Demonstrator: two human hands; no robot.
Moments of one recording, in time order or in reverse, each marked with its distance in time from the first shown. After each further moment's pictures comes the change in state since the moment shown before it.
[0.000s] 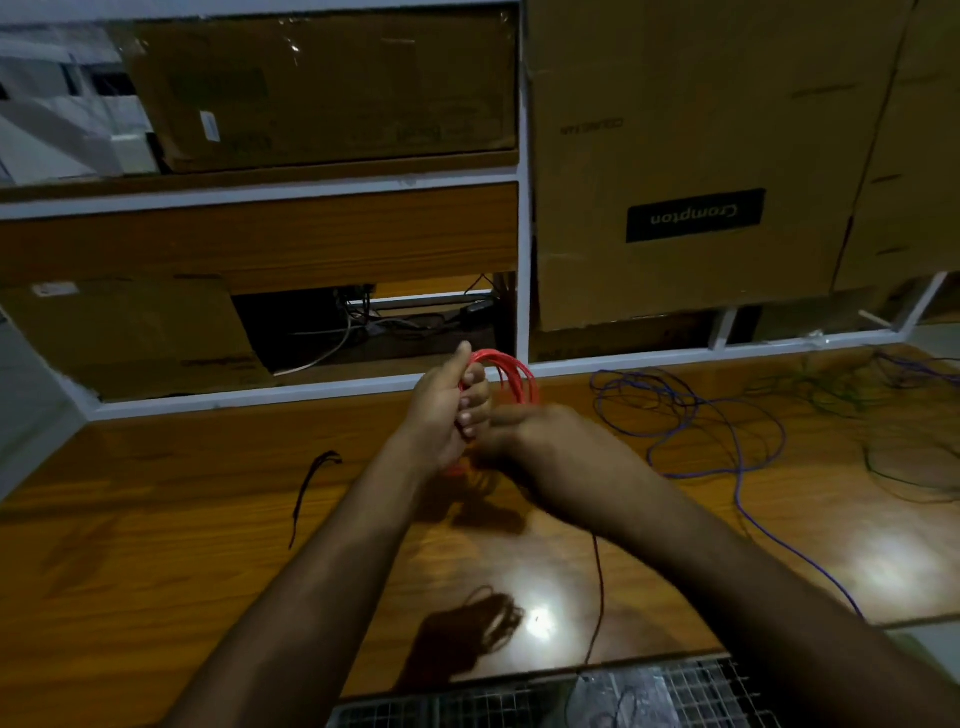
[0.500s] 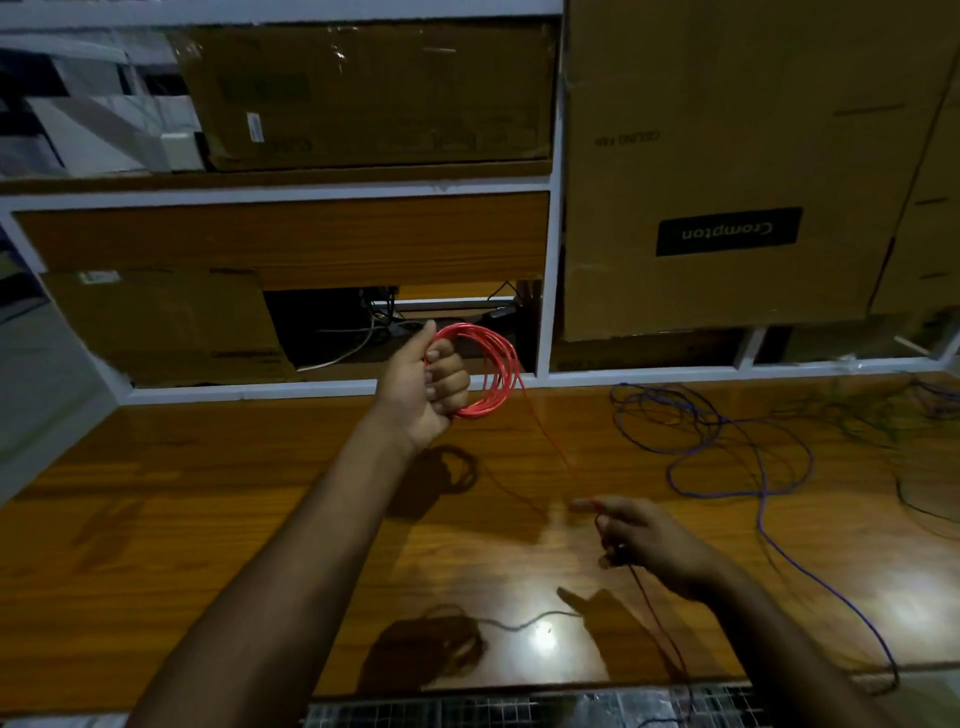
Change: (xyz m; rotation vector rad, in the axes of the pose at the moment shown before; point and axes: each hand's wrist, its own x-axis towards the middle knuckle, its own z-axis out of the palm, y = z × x) left_hand -0.005 0.040 -0.030 -0.333 -0.006 0.032; right_hand -0.074 0.101 0.103 0.954 -0.137 0.757
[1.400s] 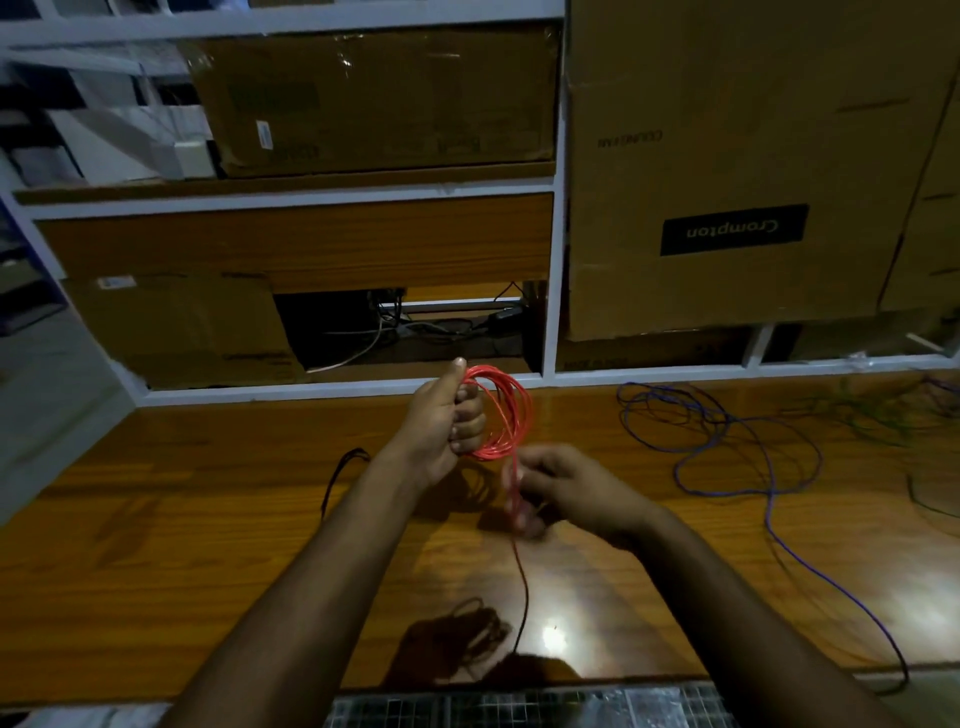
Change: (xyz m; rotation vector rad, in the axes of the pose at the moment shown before) left_hand -0.016 -0.030 -0.008 0.332 0.029 0.017; right_hand 0.007 -0.098 0.042 0.096 -0.263 -0.308
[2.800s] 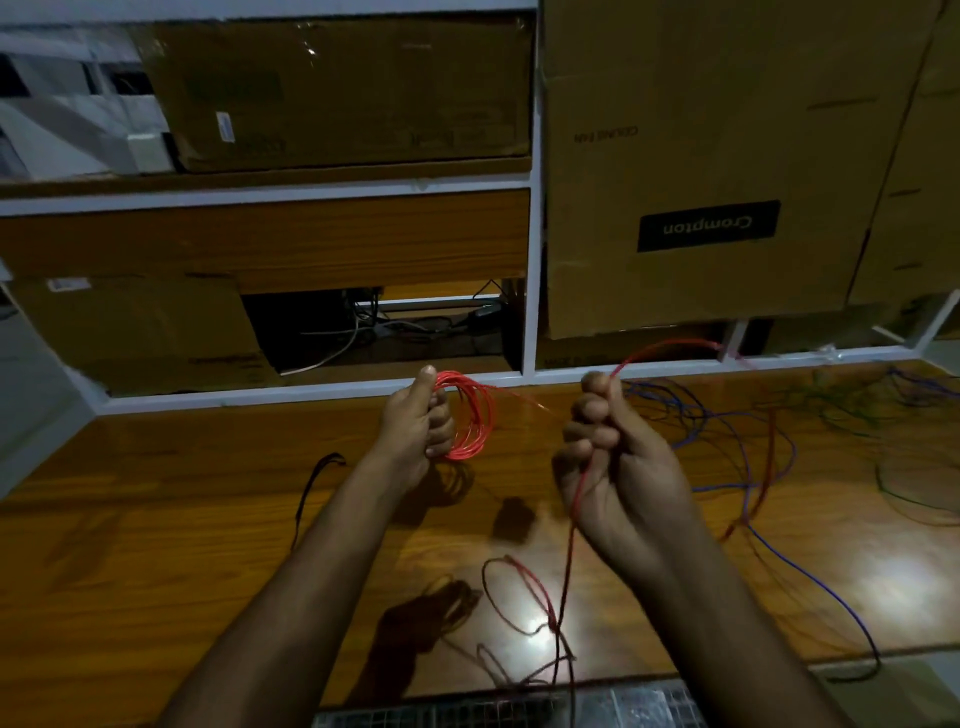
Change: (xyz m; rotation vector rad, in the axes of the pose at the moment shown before) left_hand 0.022 -0.016 -0.015 0.073 0.139 0.068; right_hand -0.045 -0.059 0.014 1.306 0.373 -0.312
